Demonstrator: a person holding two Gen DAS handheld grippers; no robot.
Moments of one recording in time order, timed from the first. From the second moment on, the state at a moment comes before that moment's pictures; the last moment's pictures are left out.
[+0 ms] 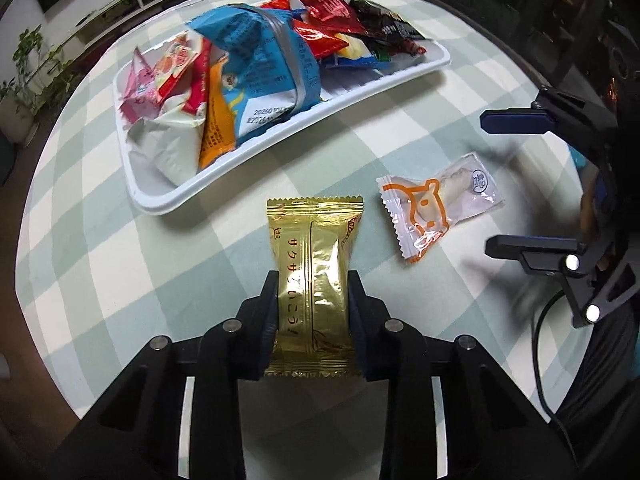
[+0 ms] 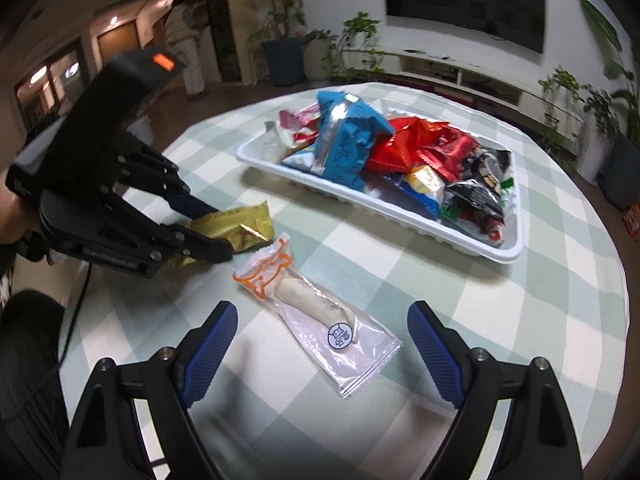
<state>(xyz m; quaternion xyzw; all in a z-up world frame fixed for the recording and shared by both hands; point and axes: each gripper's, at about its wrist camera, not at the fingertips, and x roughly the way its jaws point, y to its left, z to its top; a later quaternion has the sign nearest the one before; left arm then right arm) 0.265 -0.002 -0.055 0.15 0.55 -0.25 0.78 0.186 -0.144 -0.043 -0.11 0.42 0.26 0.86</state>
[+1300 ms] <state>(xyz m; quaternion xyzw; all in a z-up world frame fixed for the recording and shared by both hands) 0.223 0.052 -0.052 -0.08 0.48 -0.26 0.84 0.196 -0.141 -0.055 -0.07 0.49 0.30 0.82</state>
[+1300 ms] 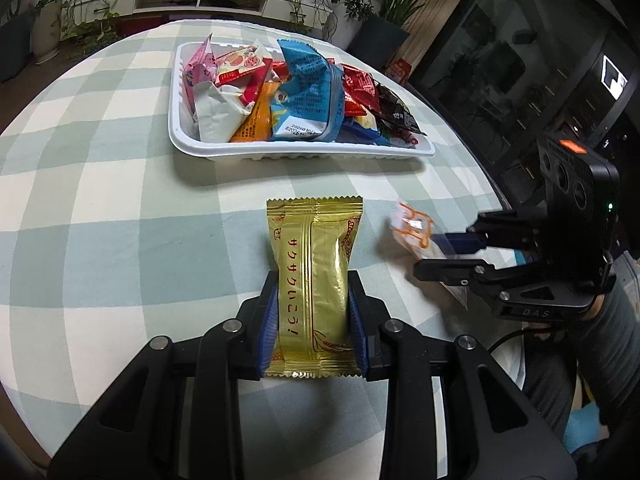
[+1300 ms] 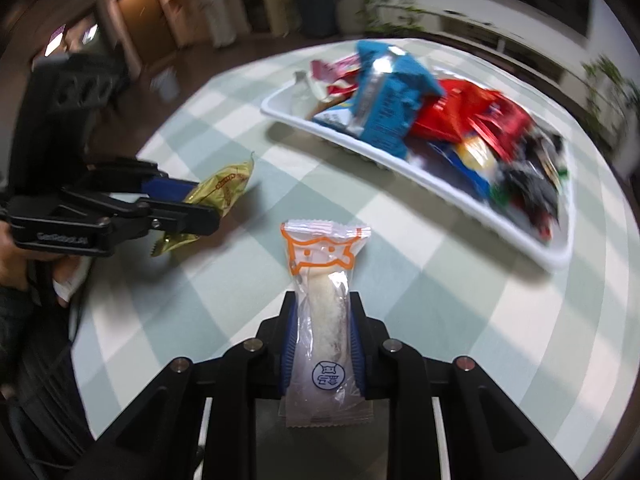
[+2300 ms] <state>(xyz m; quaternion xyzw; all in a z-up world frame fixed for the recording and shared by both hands) 0.397 0.062 0.029 -0.07 0.44 -0.19 0.87 0.345 -0.161 0.026 0.04 0.44 0.14 0.89</state>
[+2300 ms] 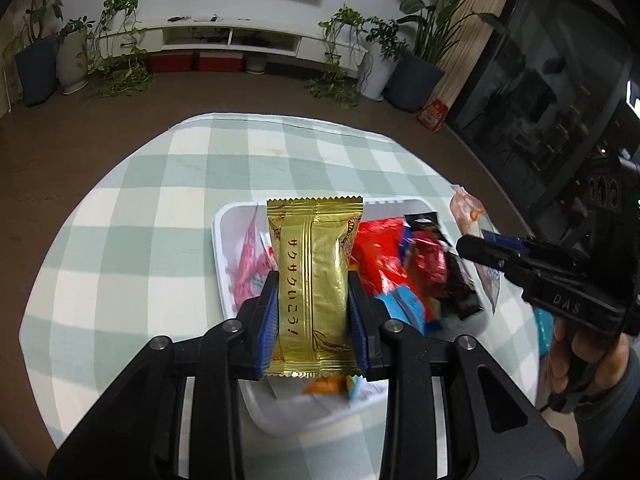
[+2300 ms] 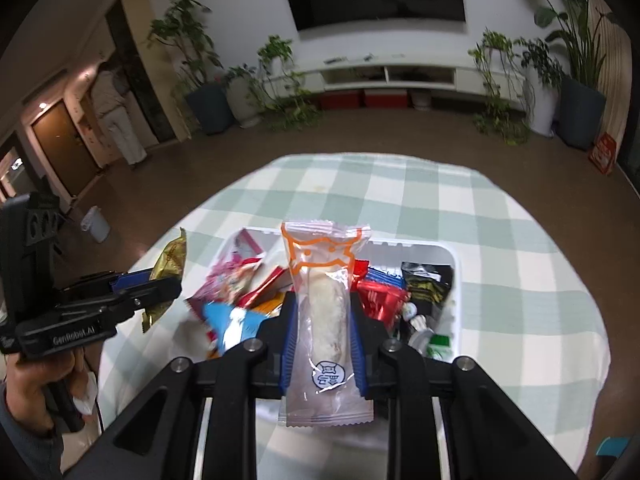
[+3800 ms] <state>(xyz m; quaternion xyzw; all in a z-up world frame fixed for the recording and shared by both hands) 0.291 0.058 0.053 -0.03 0.32 -0.11 0.94 0.280 -0.183 0.036 0.09 0.36 0.10 0.92</state>
